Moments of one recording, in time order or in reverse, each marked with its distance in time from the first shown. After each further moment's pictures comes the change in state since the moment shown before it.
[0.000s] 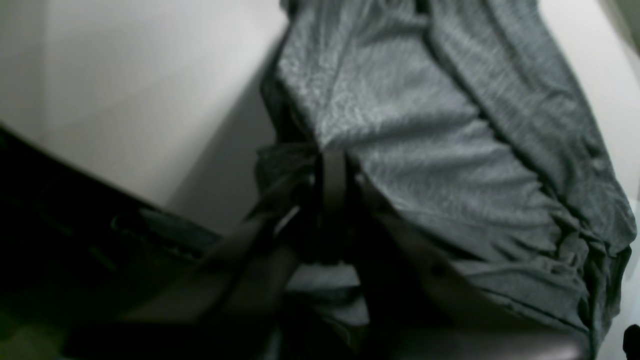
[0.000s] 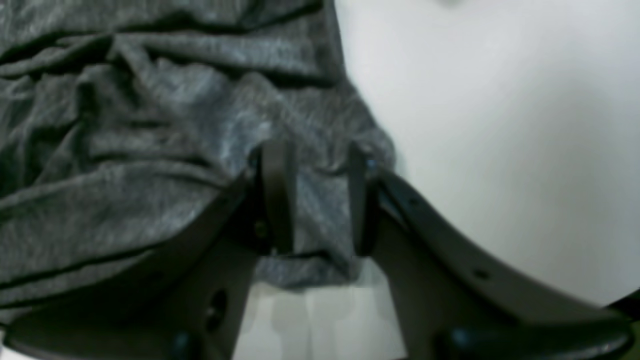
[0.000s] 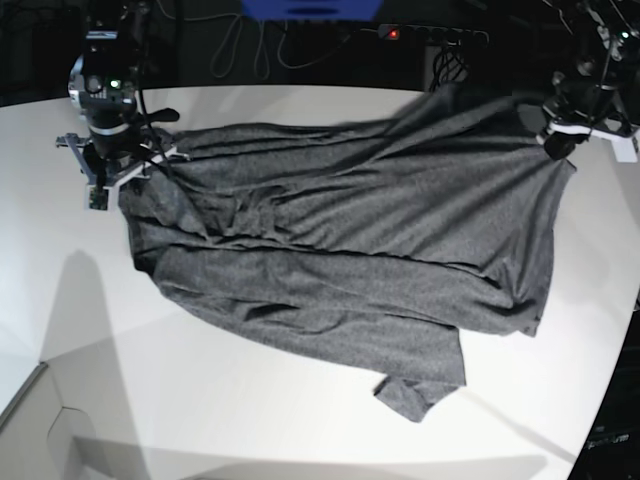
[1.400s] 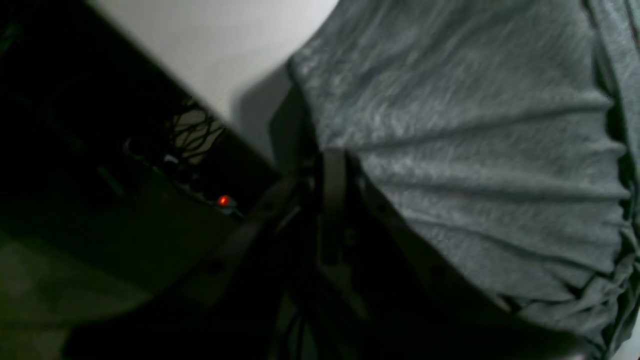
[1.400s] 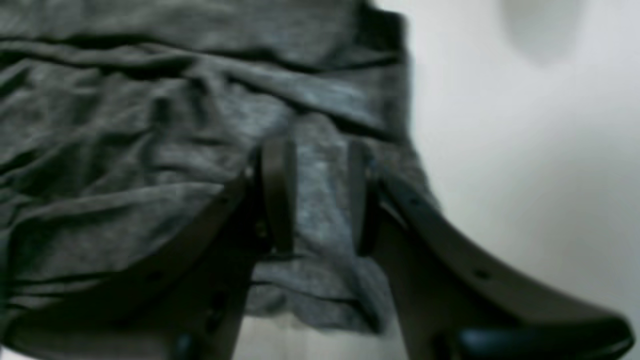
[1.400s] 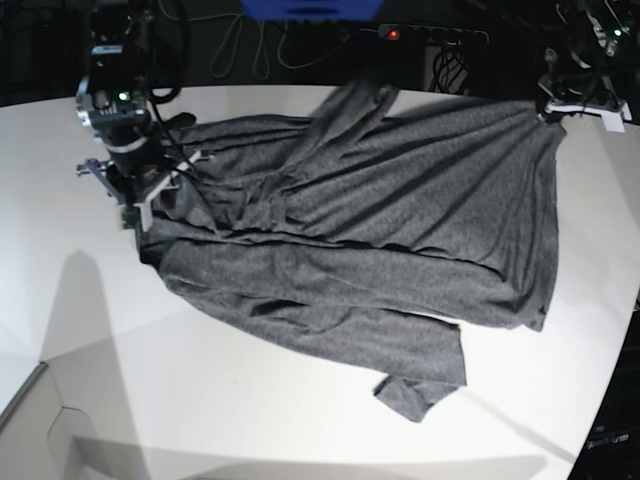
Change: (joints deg) left arm -0.5 -1.5 -1.0 -15.3 1.9 -0.3 -2.6; right arm 4.7 0.9 -4.6 -0.2 -0.1 9.1 -5.1
